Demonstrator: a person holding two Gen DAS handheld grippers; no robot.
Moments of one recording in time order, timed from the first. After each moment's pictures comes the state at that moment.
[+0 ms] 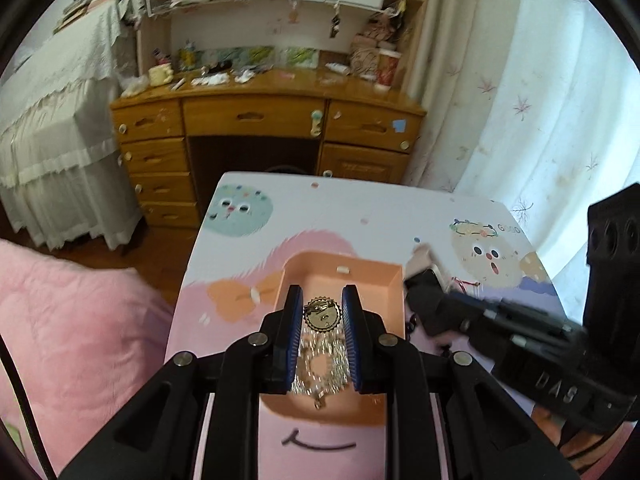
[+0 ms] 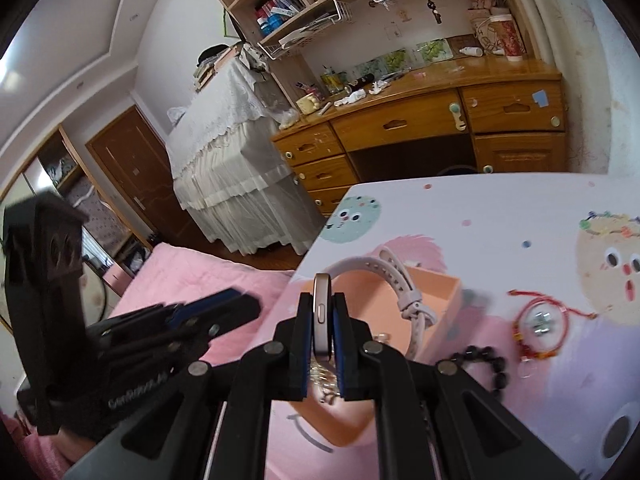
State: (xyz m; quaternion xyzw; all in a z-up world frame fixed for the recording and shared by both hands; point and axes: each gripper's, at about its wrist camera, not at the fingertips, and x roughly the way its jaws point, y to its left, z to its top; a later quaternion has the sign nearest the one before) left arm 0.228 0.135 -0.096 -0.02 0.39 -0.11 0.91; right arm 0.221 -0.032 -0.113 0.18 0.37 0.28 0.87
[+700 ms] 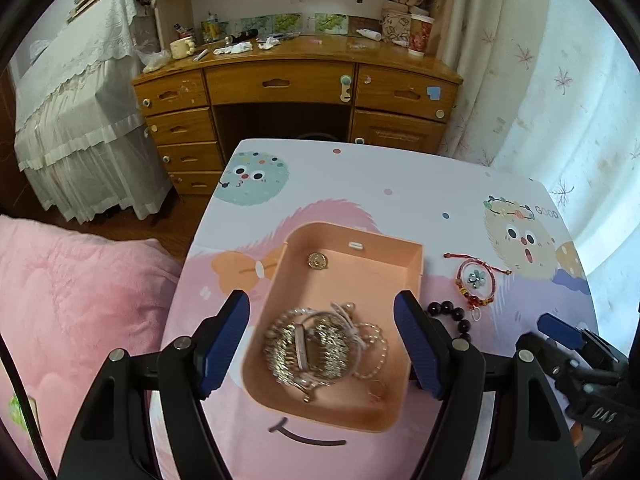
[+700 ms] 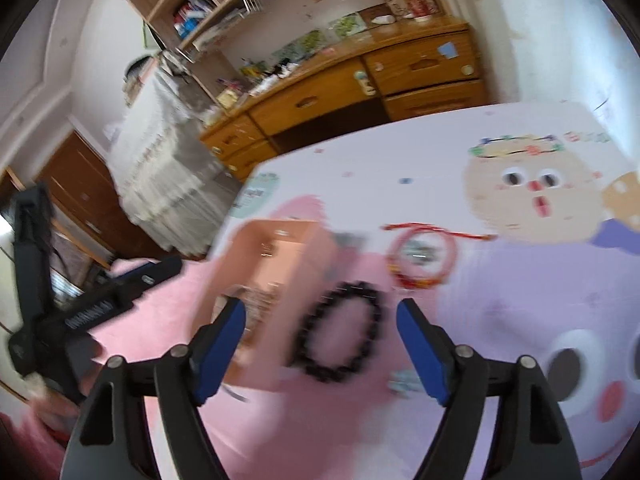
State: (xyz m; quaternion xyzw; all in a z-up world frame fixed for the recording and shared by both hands) left arm 0.240 0.093 -0.116 -0.01 0.46 -0.03 0.89; right arm 0.196 -0.131 -0.148 0.17 0.44 0.15 0.87
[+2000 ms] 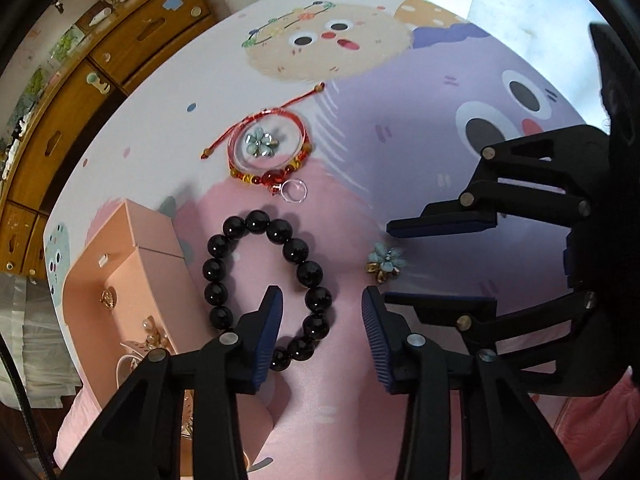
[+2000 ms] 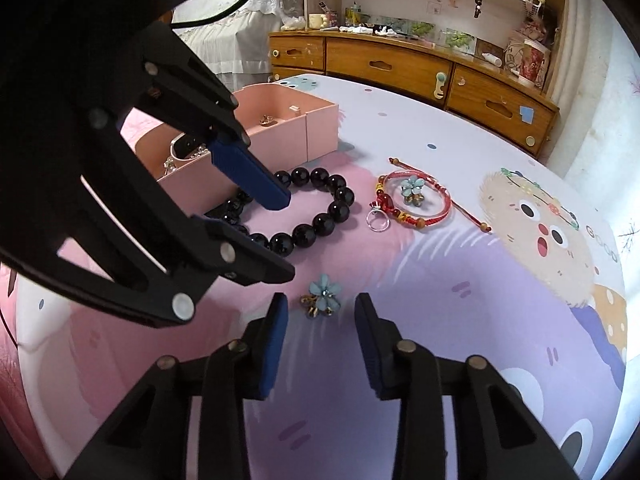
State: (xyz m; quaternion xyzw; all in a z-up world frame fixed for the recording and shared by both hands) left arm 0.227 -0.075 -0.210 0.30 0.55 -0.30 0.72; right arm 0.162 -0.115 -0.211 -0.11 0.42 0.26 0.86
